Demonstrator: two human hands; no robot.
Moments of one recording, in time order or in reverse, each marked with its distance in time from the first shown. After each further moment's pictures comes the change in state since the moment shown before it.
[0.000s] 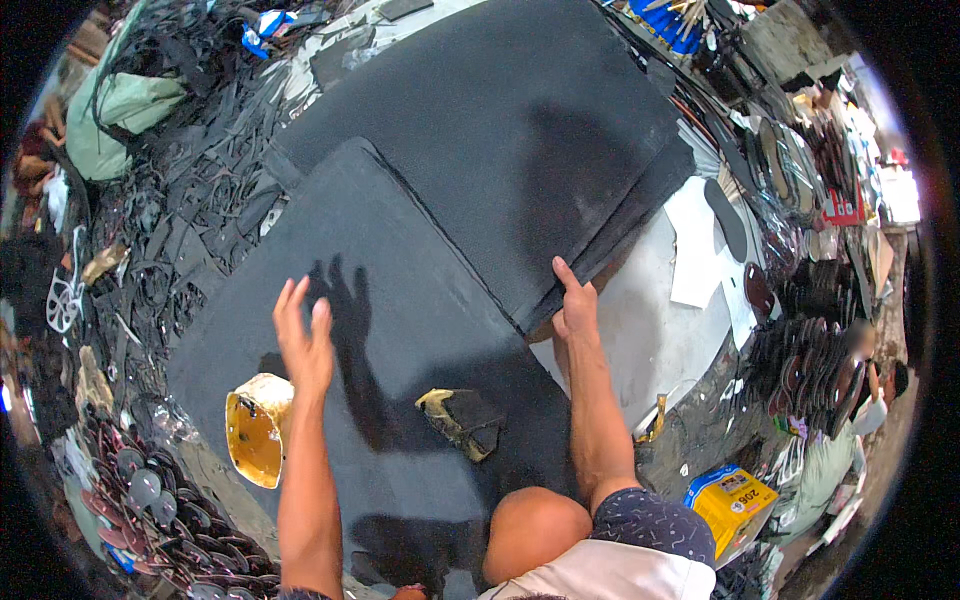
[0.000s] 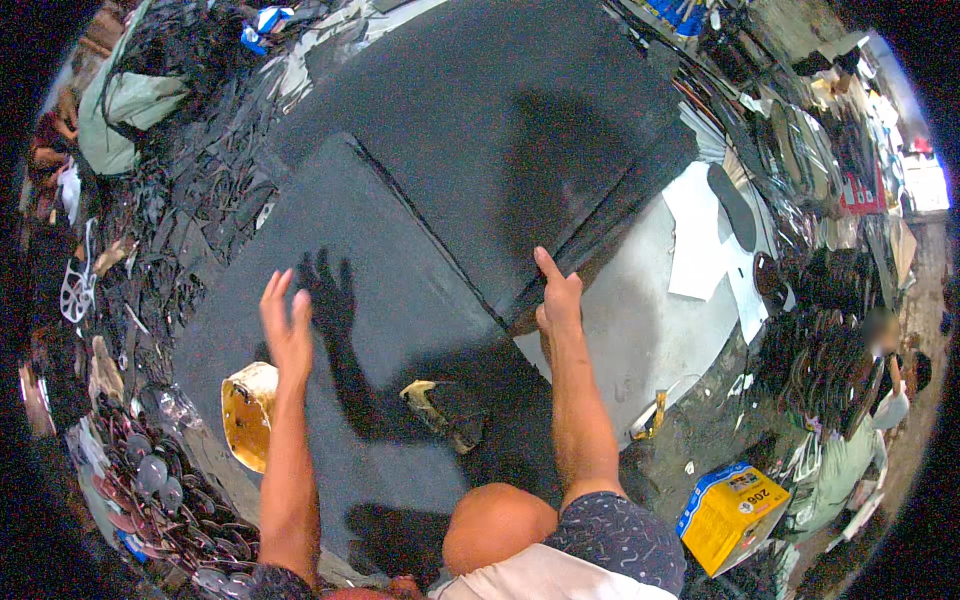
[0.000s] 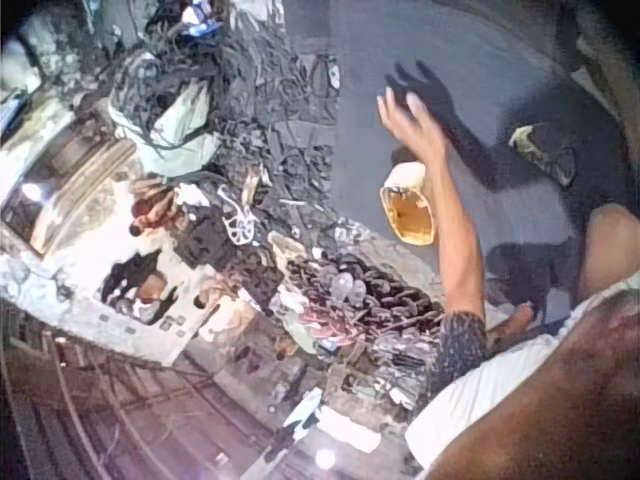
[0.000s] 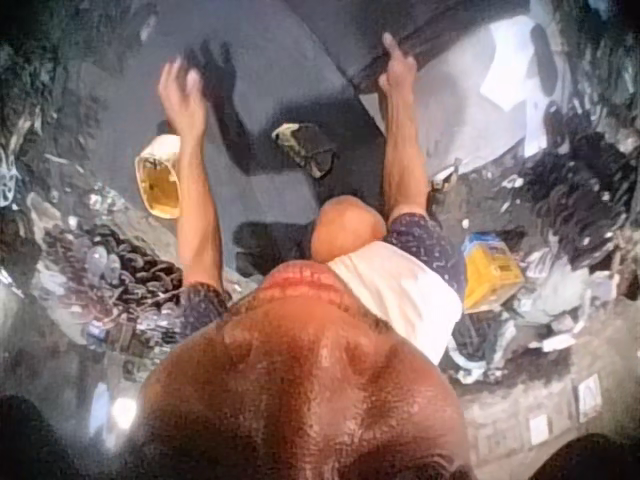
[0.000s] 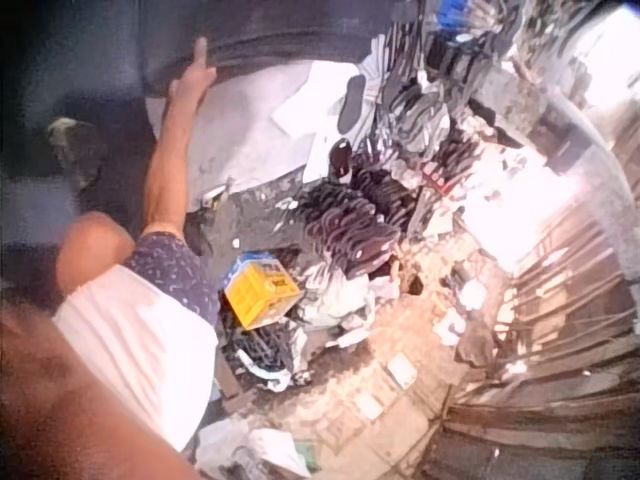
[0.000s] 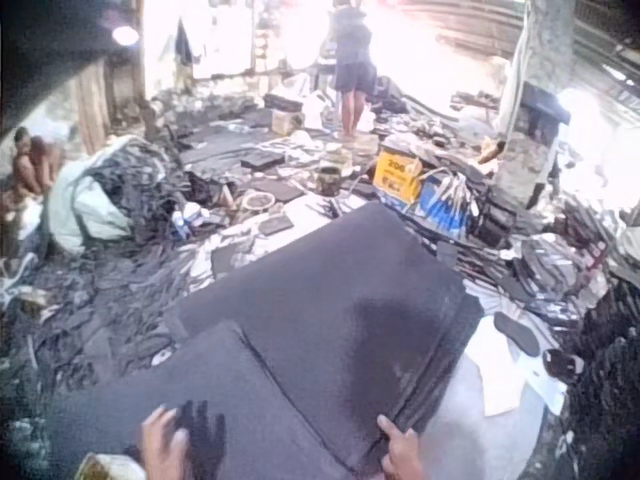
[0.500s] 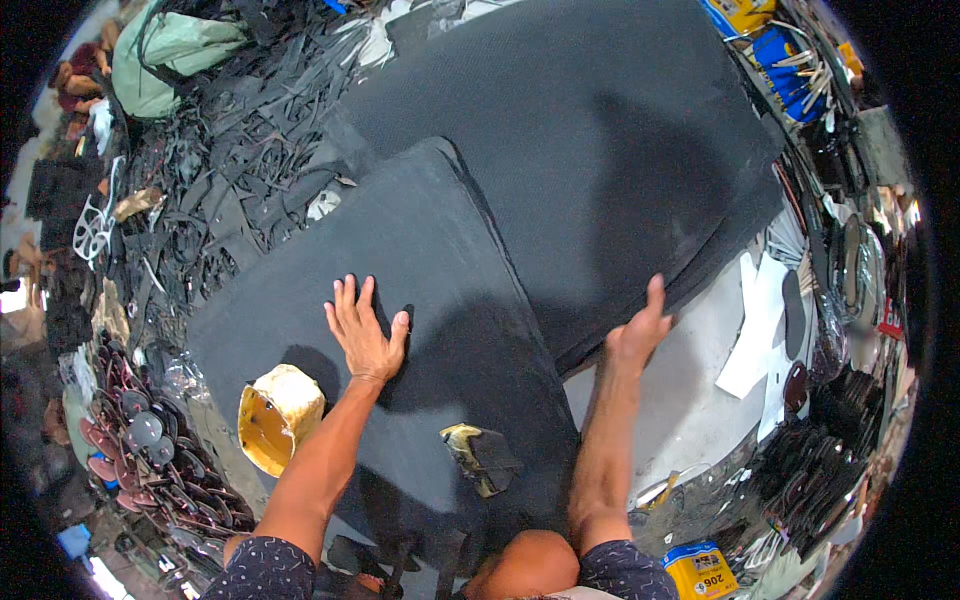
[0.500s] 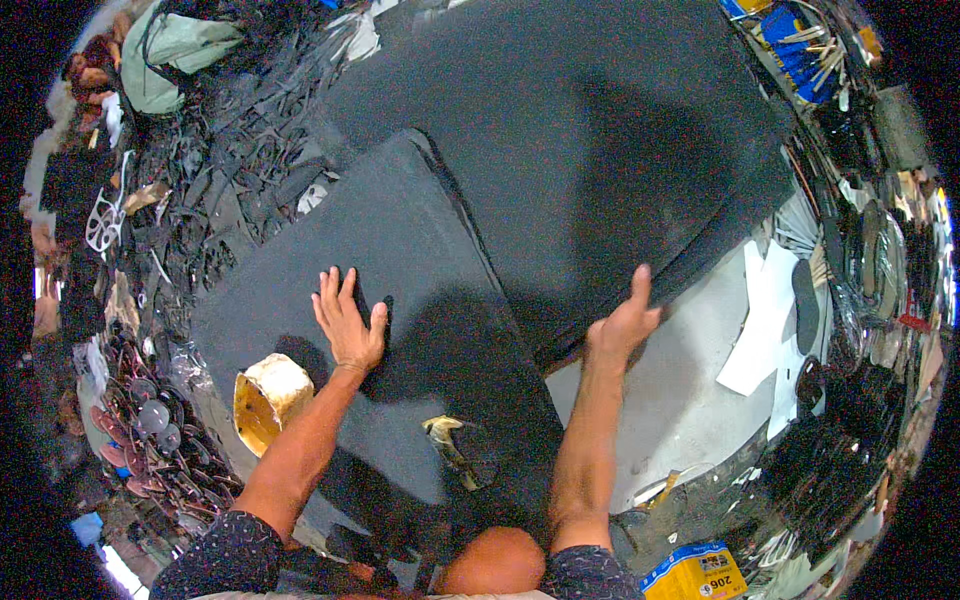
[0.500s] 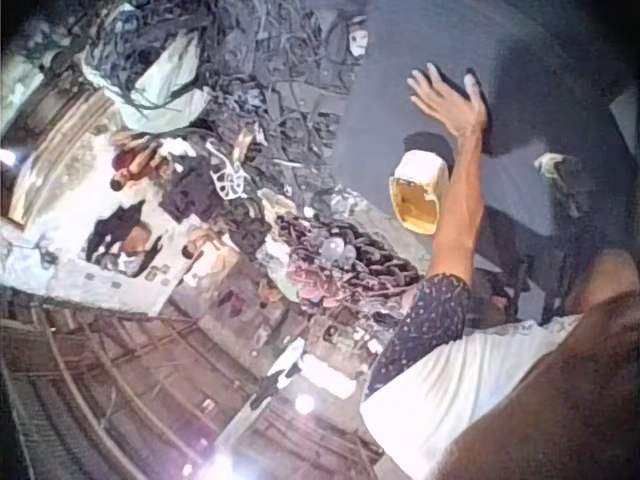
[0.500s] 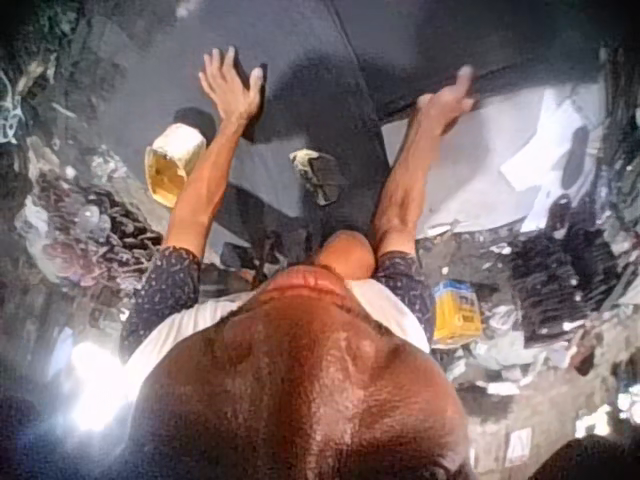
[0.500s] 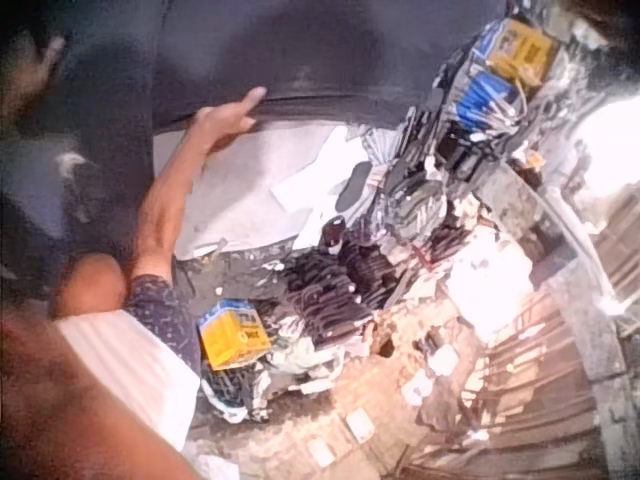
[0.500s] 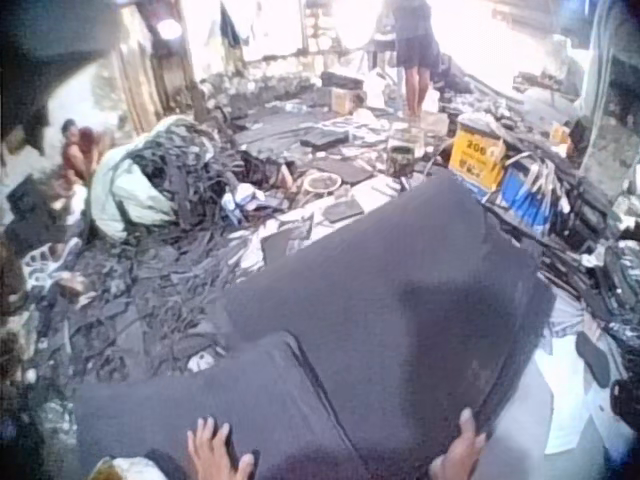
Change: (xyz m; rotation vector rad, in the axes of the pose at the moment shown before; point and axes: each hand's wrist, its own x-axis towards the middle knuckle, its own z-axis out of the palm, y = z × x) left_hand -0.003 -0.052 0.078 0.482 -0.034 -0.010; right_hand 0.059 -0.011 0.070 0.152 0.310 -0.330
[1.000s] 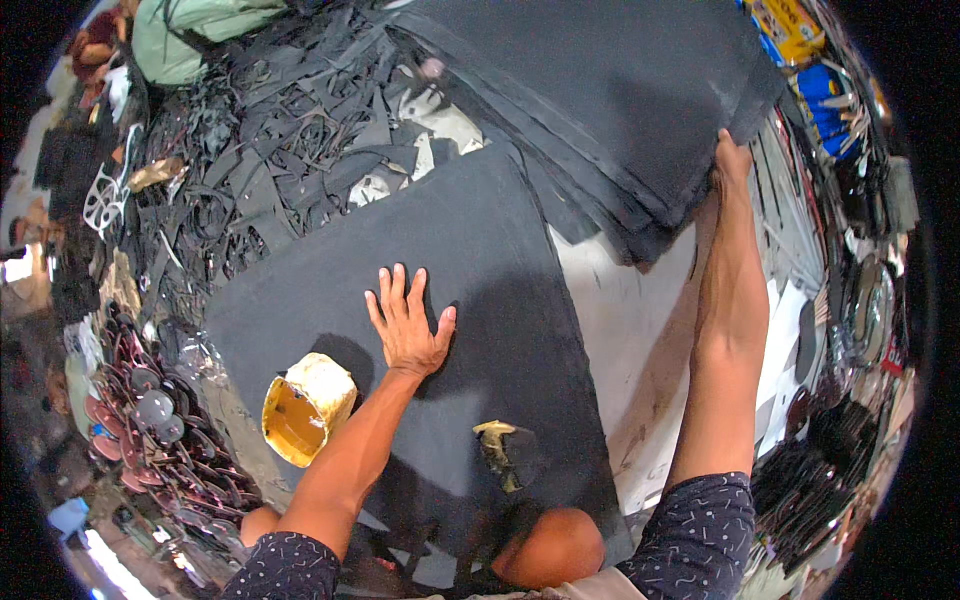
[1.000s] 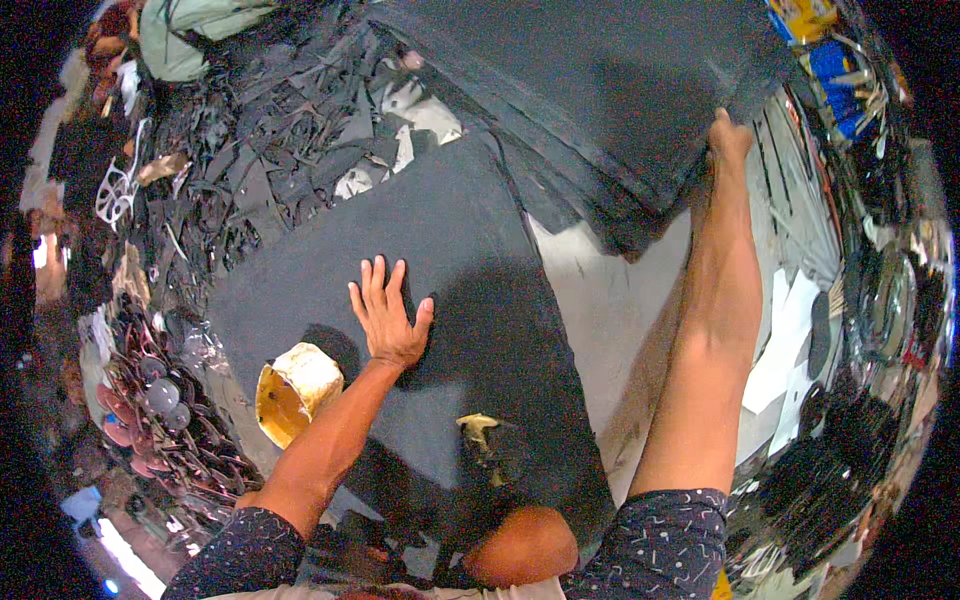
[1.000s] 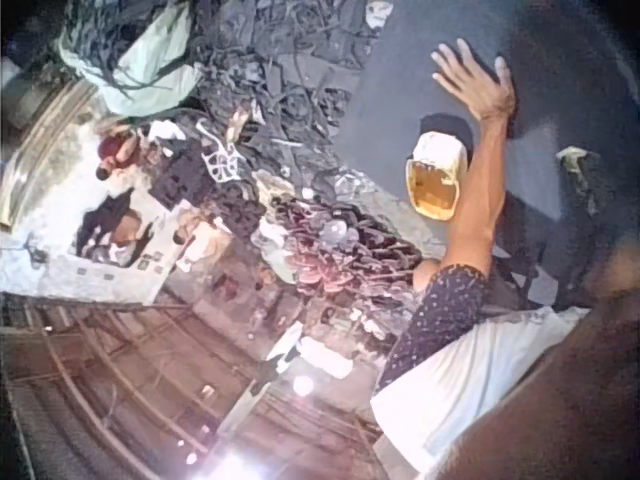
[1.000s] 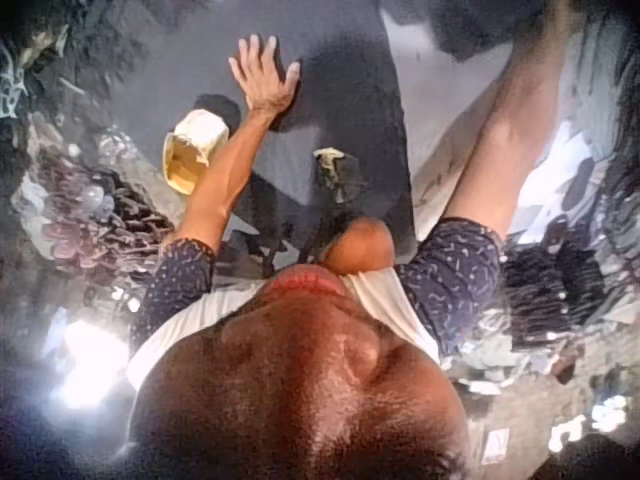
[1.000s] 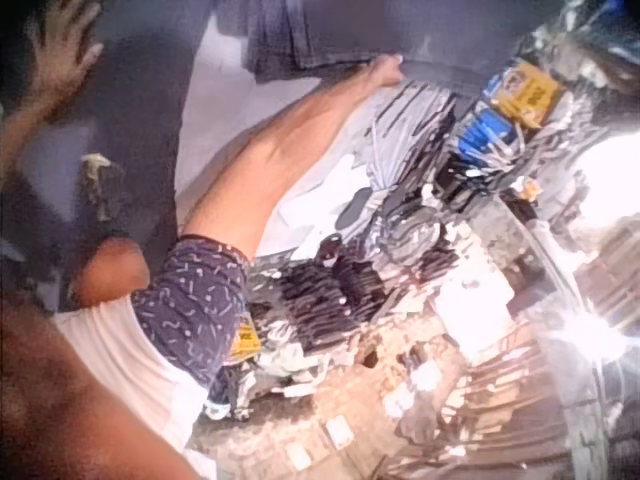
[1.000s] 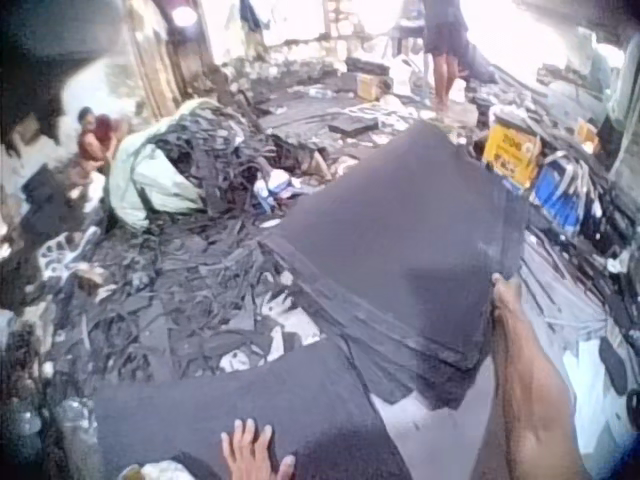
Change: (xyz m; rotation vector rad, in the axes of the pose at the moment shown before) left_hand 0.006 0.004 -0.003 -0.016 -0.063 0.008; right_hand 0.246 -0.015 0.197 -0.916 -0.286 -0.234
